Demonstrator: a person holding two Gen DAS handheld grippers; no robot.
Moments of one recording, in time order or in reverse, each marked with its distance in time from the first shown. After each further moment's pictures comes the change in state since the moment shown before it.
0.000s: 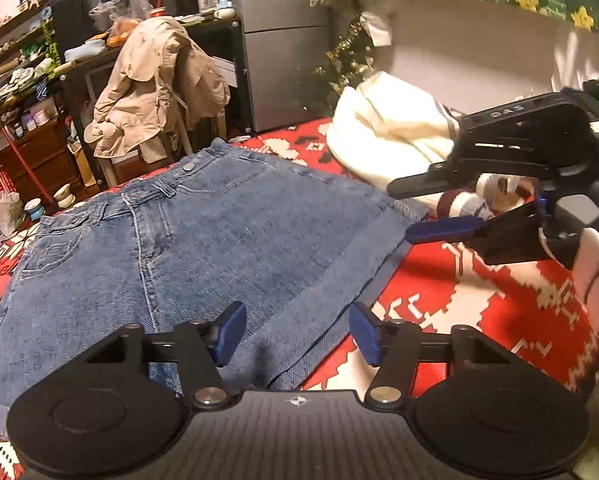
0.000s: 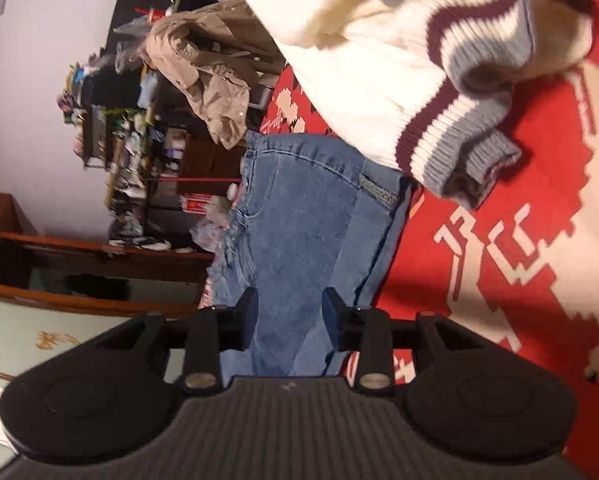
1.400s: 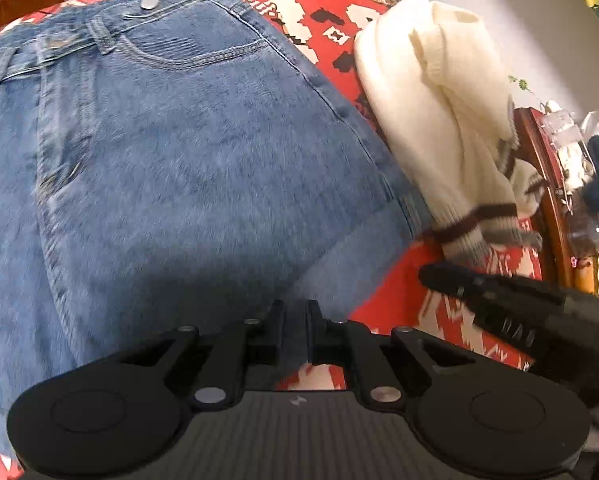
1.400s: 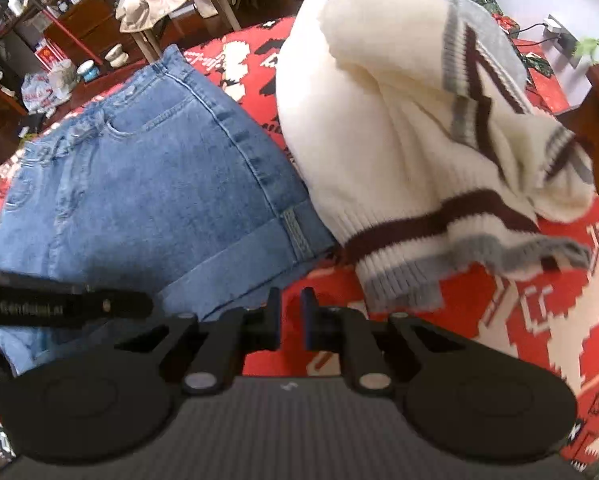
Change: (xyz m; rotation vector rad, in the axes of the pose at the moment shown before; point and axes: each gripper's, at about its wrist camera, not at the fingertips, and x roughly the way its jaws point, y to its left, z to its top) left arm 0.099 0.038 0.087 -0.361 0.592 -0.308; right arm 0.028 0.090 -0.007 -0.622 0.133 -0.738
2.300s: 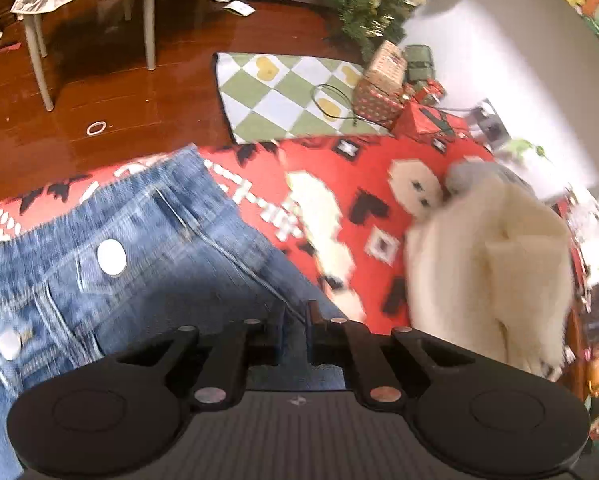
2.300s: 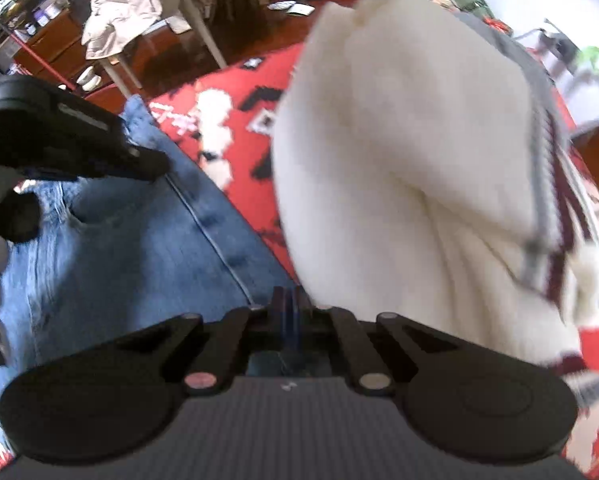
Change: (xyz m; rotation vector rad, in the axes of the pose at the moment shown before) left arm 0.041 0.010 0.189 0.053 -0.096 -0.001; right arm 0.061 0.013 0.081 0.068 -0.017 -0.064
